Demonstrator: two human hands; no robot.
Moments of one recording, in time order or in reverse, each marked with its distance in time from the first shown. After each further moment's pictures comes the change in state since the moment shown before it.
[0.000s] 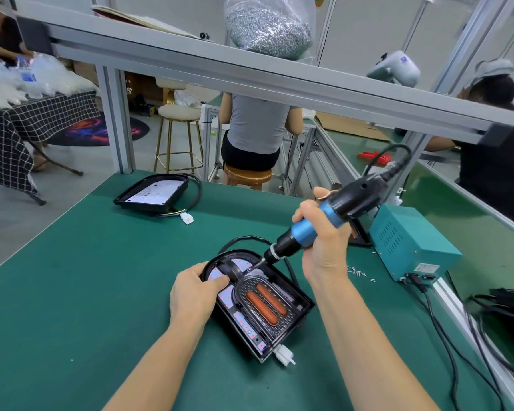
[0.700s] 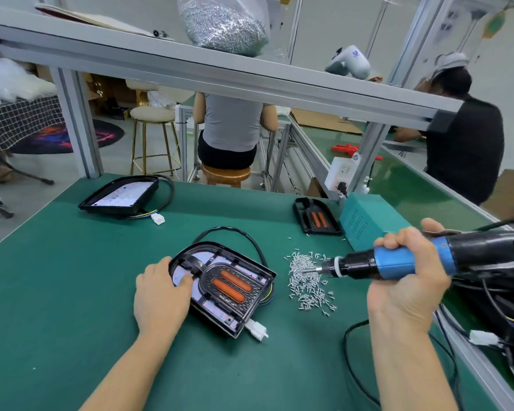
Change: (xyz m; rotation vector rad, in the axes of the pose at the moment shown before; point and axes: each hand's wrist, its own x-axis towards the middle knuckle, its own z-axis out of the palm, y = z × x) left_hand -0.014 0.003 0.001 0.605 0.211 0.181; right_hand -0.045 -0.087 -0.085 0.198 0.370 -0.299
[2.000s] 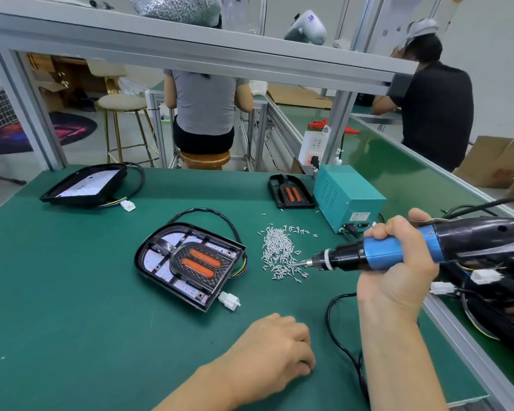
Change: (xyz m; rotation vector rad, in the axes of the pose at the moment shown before) left_hand -0.131 0.057 0.054 0.175 -0.705 1.447; right_hand -0.012 -0.032 -0.038 -0.051 0.088 -0.036
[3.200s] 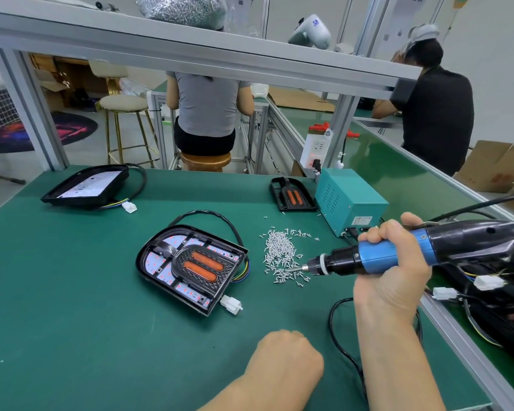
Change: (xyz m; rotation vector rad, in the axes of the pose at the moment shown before) left_hand 0.024 0.041 -0.023 0.275 -0.368 -0.400; right_hand 0.000 0.008 0.002 0.008 -0.005 0.060
